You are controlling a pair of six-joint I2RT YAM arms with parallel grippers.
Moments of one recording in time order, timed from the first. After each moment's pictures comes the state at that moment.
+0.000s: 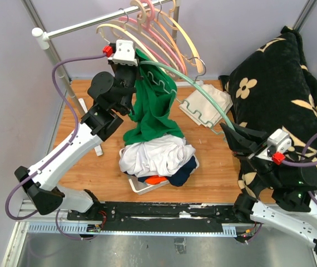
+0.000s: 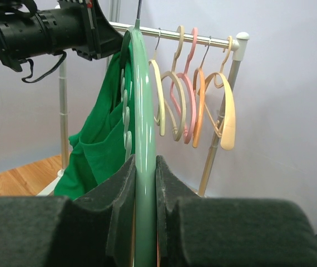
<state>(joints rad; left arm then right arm) -0.76 1.33 1.52 0.24 -0.61 0.26 1.00 0.42 0.84 0.07 0.21 -0.30</state>
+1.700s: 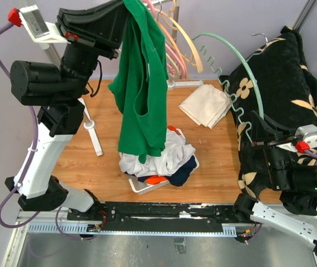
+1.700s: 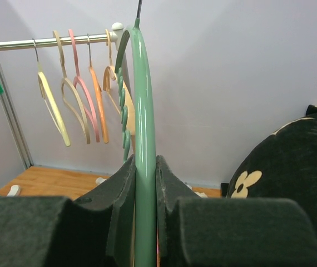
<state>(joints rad) -0.73 1.42 2.17 0.18 0.09 -0.31 1.00 0.37 0.87 0.11 0.67 -0.34</state>
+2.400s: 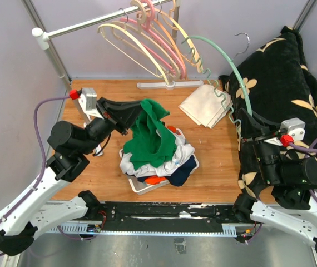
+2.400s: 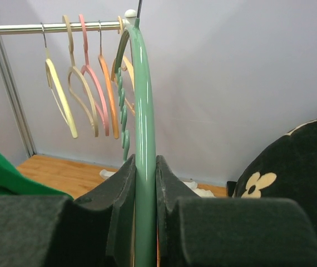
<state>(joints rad) -0.75 0.85 1.08 0.22 0.11 -0.37 1.00 0.44 0.88 0.12 0.65 -0.33</state>
